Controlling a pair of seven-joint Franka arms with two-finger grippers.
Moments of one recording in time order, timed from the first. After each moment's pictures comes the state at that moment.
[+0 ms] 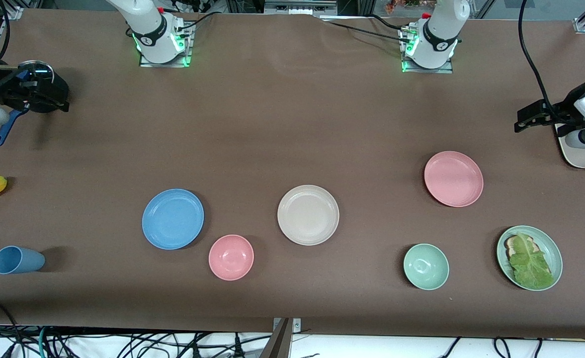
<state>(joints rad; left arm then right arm) 0.09 0.07 -0.06 -1.56 -0.01 1.52 0.11 0.11 0.03 -0.08 -1.52 0.00 1.43 0.03</state>
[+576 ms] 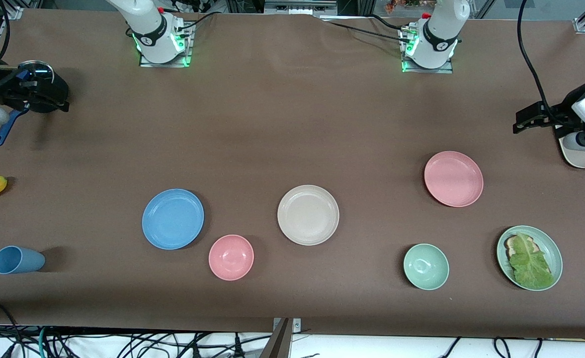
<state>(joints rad) 0.09 0.08 -0.06 -1.56 -0.01 1.52 0.11 0.11 0.03 -0.08 -1.52 0.00 1.43 0.03</state>
